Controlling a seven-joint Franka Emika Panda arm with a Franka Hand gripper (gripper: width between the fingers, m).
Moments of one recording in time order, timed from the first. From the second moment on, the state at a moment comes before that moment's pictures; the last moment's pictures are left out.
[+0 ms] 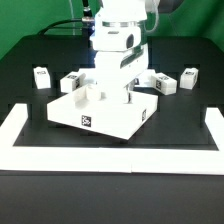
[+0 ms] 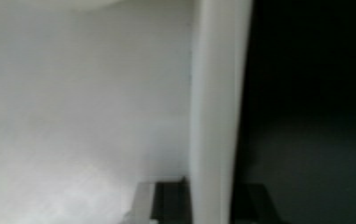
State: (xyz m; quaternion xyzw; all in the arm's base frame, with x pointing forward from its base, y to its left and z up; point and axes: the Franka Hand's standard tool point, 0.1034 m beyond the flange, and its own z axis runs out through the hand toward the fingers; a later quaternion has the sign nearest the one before) arm 0.472 -0.009 0.005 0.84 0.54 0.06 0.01
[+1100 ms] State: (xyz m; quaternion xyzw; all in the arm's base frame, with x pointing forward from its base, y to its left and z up) arm 0.527 0.073 0.006 0.74 0.67 0.07 0.02
